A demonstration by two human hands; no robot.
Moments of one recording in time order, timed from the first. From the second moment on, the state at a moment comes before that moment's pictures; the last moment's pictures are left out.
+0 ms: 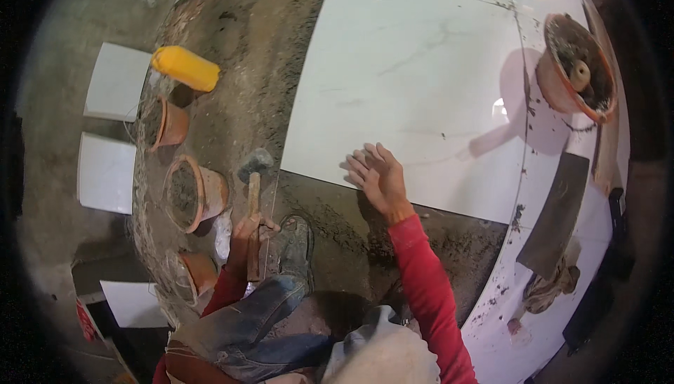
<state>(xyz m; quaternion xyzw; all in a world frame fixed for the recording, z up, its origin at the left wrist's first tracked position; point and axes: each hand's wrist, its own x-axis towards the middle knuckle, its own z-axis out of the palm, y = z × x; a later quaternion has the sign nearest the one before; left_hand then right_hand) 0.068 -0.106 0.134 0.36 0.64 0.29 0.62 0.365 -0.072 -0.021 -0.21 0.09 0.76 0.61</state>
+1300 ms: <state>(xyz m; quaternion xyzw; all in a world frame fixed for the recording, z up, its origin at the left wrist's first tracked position) 0.189 -0.080 0.219 0.72 0.39 -0.01 0.58 0.407 -0.152 0.079 -0.57 -0.19 0.56 0.57</state>
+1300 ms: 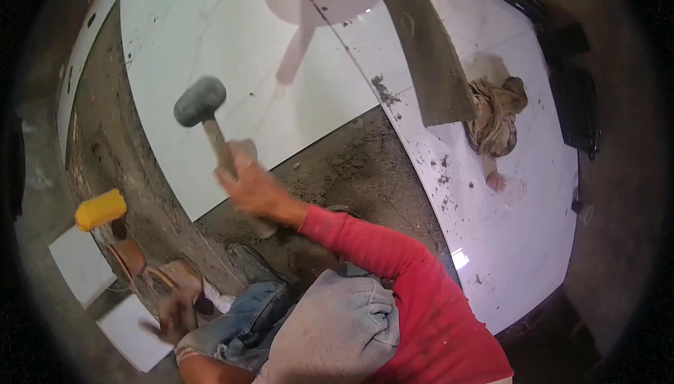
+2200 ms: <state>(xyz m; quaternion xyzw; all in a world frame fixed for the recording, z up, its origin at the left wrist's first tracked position) 0.471 -0.095 -0.018 0.98 -0.18 0.01 0.07 0.413 -0.492 0.047 -0.93 0.14 0.20 0.27</state>
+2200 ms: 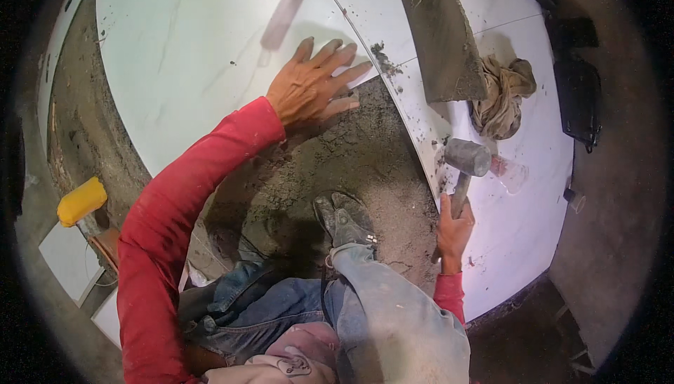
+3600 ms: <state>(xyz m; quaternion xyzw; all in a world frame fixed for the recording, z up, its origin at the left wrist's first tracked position) 0.496 -0.097 0.016 0.98 -0.20 -0.03 0.02 0.348 -0.470 0.098 -0.58 0.27 0.15 0.75</state>
